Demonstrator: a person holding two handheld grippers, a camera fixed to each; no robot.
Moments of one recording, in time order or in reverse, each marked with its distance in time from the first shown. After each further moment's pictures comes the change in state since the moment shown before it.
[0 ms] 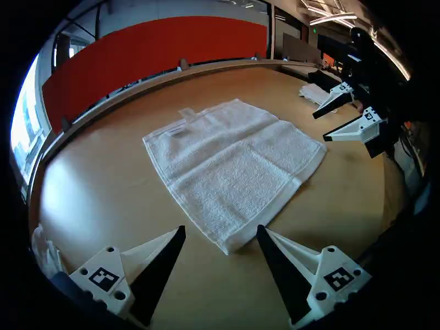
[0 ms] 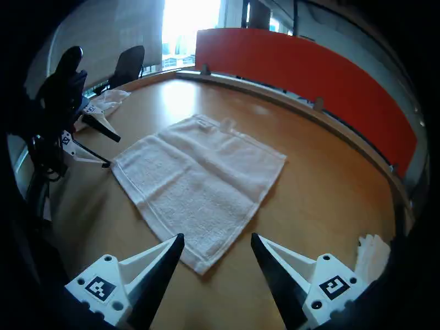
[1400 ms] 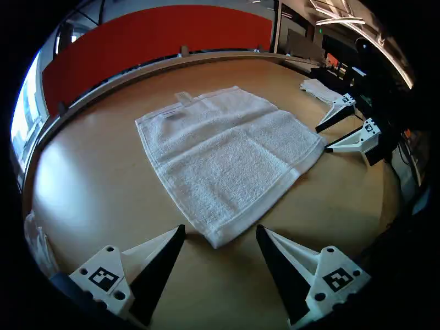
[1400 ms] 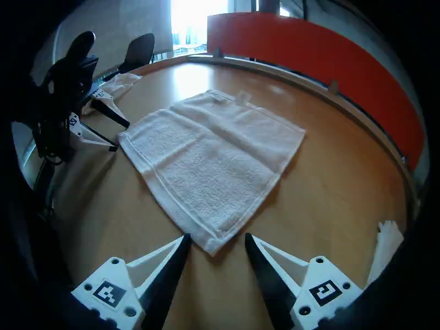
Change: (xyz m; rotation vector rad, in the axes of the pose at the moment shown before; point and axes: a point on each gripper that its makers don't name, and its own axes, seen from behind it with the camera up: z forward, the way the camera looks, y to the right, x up) left arm -0.019 0.014 0.010 -0.027 -0.055 -0.053; right arm -0.044 -0.009 0.008 0.089 -0.070 -0.008
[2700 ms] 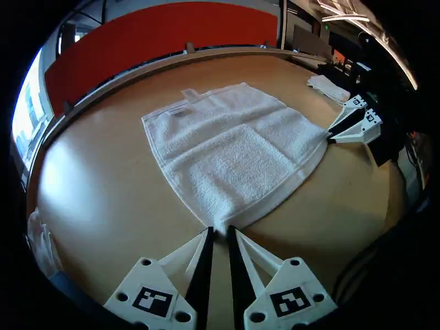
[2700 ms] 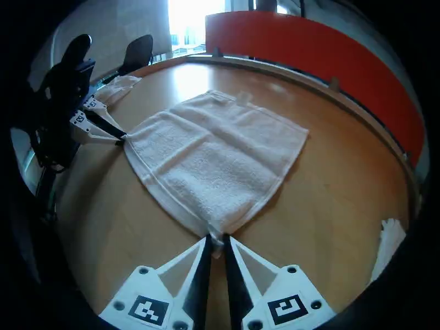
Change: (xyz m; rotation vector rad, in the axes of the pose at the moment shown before) left arm -0.001 -0.001 0.000 0.055 -0.030 -0.012; right arm 0.004 -0.005 0.000 0.016 -0.005 0.031
